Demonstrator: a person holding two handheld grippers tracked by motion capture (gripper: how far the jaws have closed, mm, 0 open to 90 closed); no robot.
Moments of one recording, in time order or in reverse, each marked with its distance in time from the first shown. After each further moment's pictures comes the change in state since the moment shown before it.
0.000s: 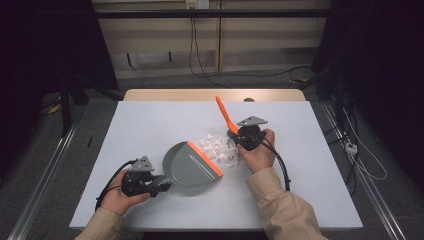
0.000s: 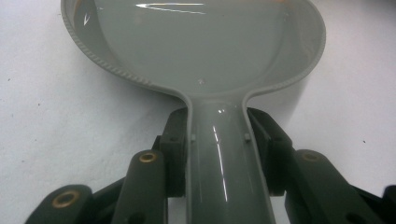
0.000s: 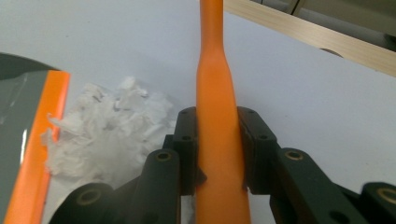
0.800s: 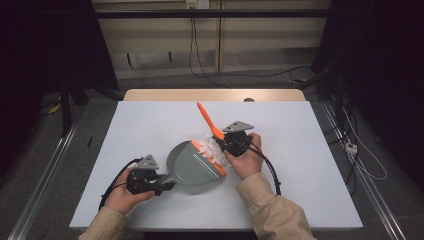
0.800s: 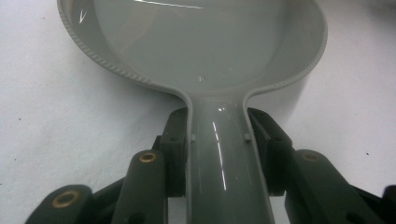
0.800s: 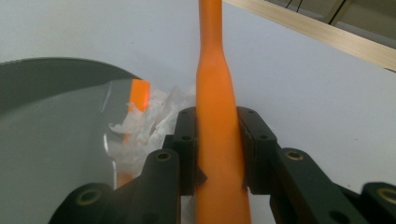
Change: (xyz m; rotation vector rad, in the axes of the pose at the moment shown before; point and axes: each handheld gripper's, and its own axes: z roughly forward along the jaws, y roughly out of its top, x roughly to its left) left arm -0.001 0.007 0.011 0.019 -0.014 0.003; right arm 0.038 0.003 0.002 -0.032 0.108 -0.044
